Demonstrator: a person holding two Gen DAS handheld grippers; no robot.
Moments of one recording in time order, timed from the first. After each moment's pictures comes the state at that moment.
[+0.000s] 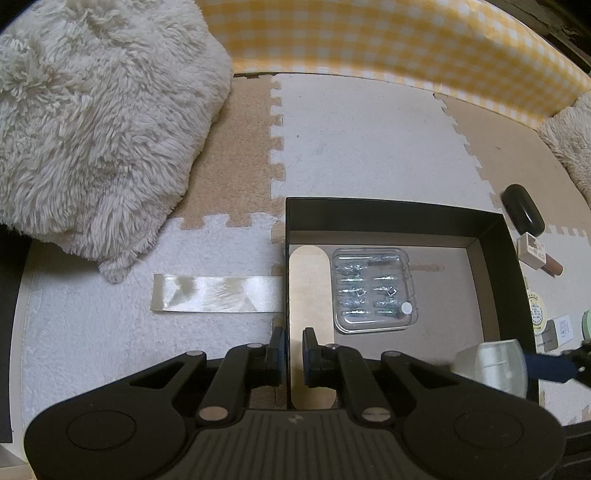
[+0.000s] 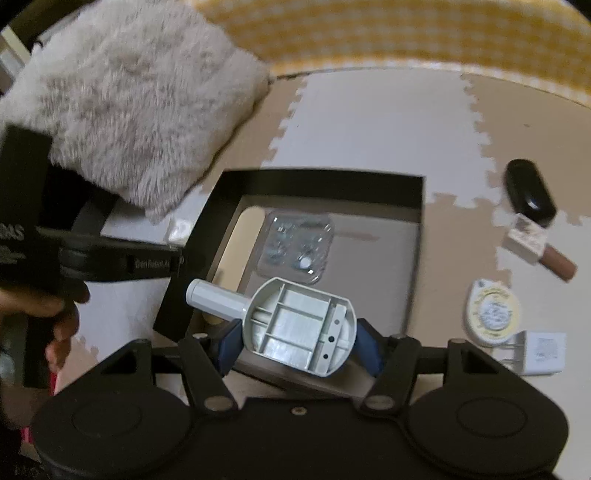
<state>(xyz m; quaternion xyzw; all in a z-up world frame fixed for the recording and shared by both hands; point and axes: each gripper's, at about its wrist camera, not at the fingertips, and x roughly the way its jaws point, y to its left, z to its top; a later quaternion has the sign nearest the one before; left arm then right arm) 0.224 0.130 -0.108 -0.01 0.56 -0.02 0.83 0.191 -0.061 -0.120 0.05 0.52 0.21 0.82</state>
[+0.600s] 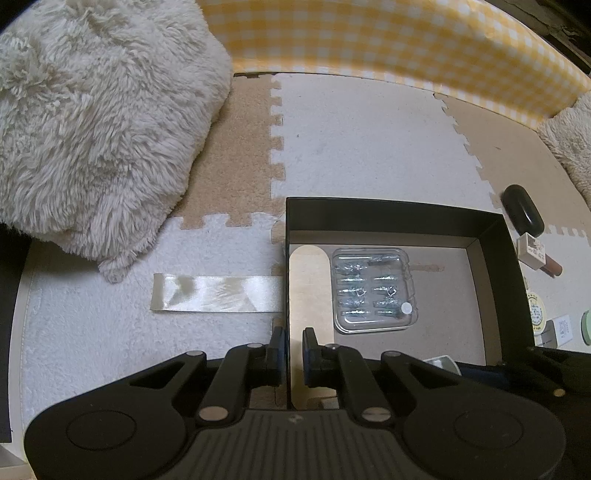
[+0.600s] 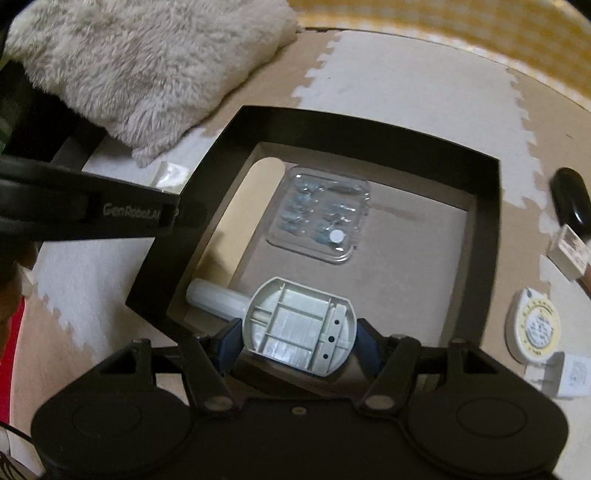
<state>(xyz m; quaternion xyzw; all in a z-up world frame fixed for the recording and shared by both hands) 0.225 0.129 -0.108 -0.01 0.56 -0.02 0.83 0.200 -0.011 -0.159 -0.04 0.56 0.21 0.80</state>
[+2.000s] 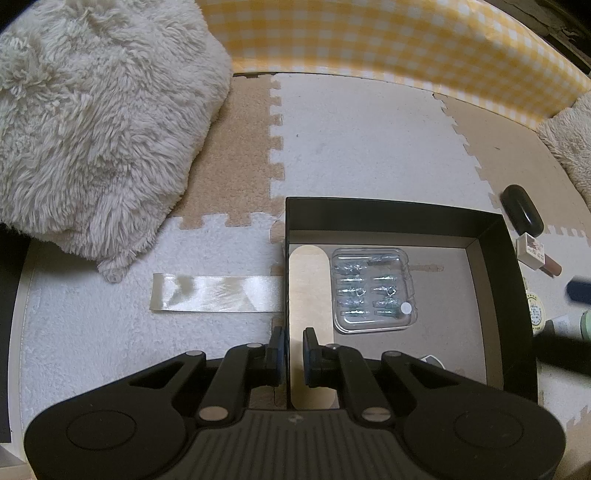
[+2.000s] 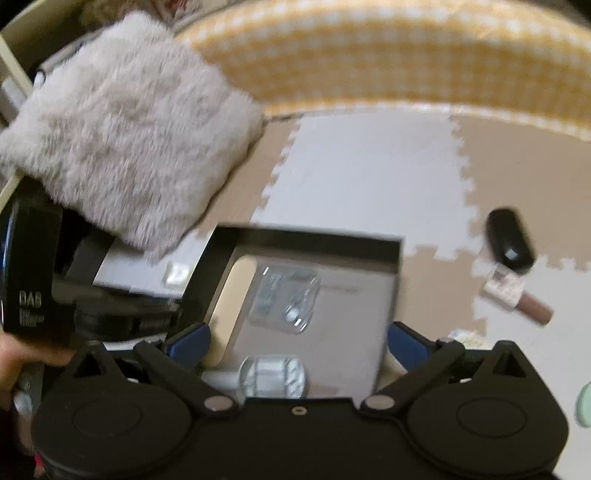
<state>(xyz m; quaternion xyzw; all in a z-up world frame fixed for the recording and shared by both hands) 0.225 0.126 -0.108 -0.01 0.56 -0.02 0.83 0.207 -0.081 -0.081 0.05 0.47 0.20 0.86</state>
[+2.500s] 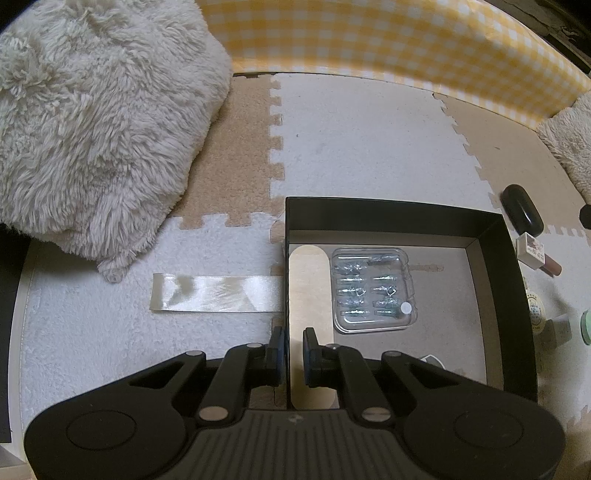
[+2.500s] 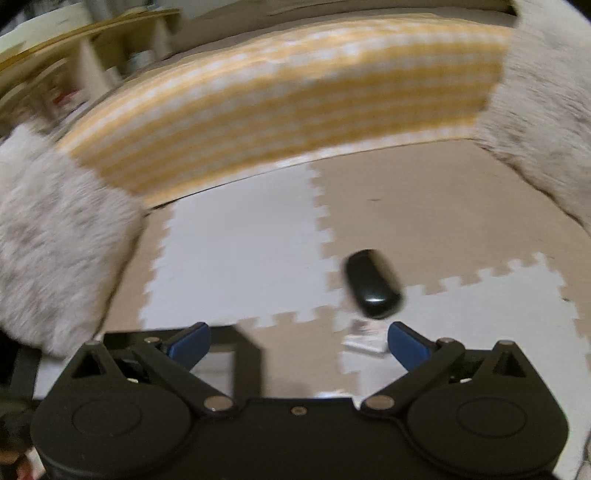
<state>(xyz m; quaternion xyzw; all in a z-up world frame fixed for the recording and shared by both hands) 0.225 0.126 -0.108 -0.01 0.56 -0.02 0.83 0.240 -0.180 -0.080 0.13 0.42 0.03 0.90</state>
